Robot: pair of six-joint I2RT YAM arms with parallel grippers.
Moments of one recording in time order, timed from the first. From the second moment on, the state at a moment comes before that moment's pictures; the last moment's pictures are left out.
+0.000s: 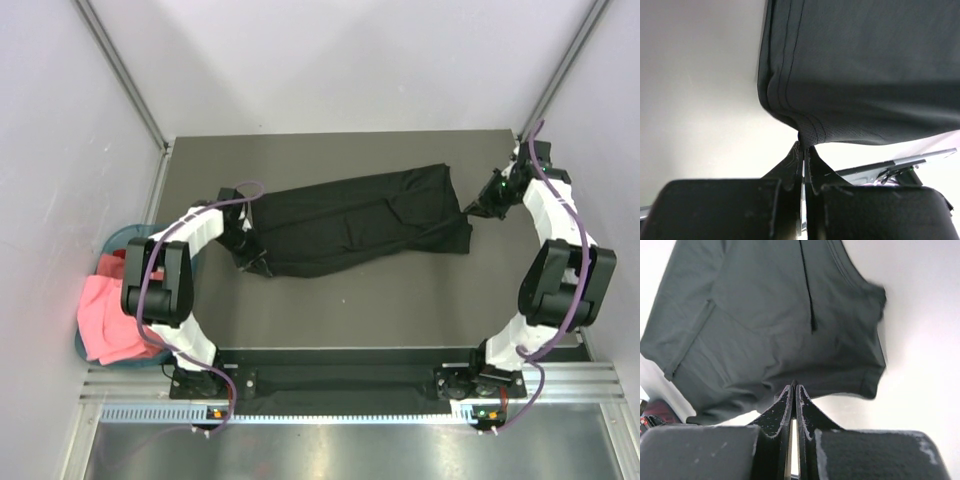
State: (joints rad) left arm -0.12 1.70 1.08 -0.82 0.36 -0.60; right arm -0.21 1.64 1.35 -0.77 -0.35 0.45
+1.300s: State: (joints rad) left arm -0.05 2.02 1.46 -0.89 0.32 -0.58; right arm -0.16 2.18 1.89 -0.82 -0.45 0.40
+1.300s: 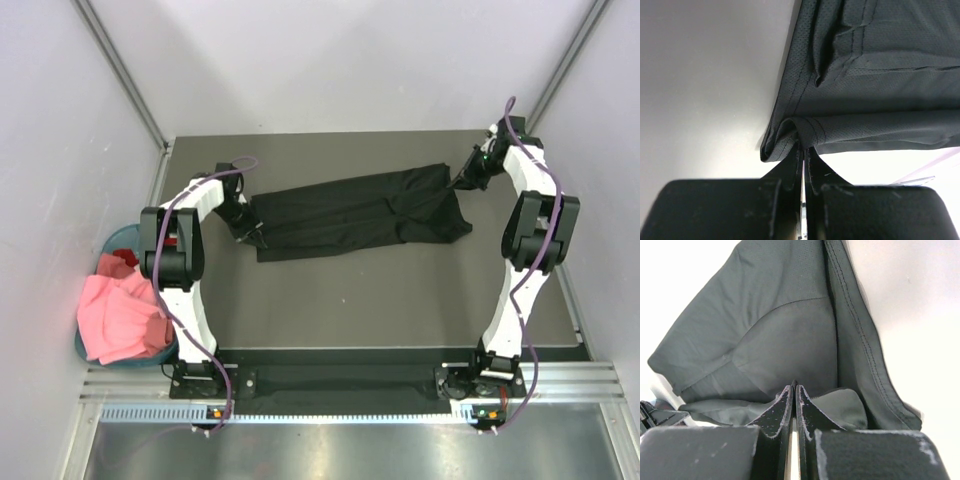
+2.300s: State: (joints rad) left arm -0.03 2.04 1.47 -0.89 0.31 -0.58; right arm -0.13 2.30 1.99 -0.73 -0.50 0.48
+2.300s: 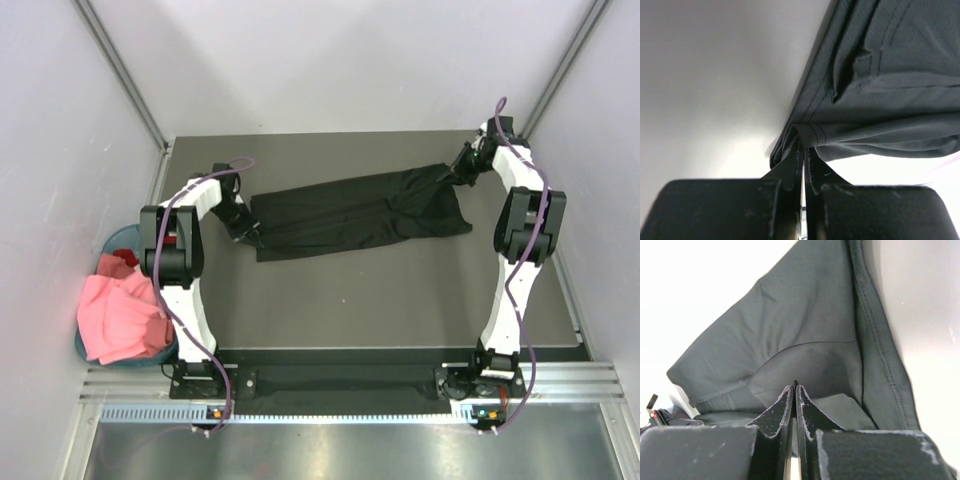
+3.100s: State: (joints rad) left arm -0.02 2.07 1.51 -0.90 0.32 -0.58; right arm -0.13 2.37 2.06 -0.72 -0.50 0.52
